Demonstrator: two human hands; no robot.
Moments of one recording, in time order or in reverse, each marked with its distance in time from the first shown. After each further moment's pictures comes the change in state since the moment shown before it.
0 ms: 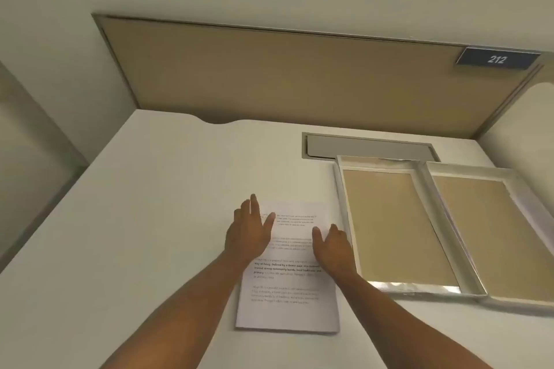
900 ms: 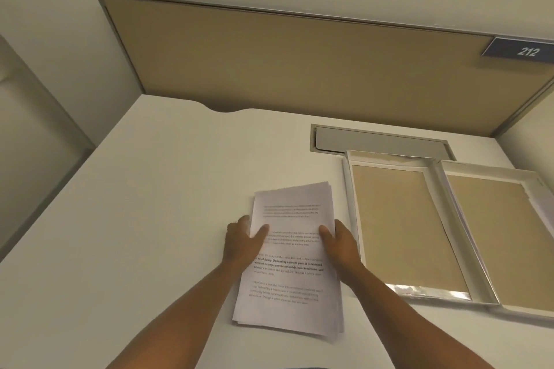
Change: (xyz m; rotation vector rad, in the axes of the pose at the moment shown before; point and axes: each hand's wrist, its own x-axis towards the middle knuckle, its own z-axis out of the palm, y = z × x) left_hand -0.006 -0.037 0.035 -0.590 -0.064 -0.356; right_hand 0.016 0.012 -0.002 0.422 -0.136 -0.078
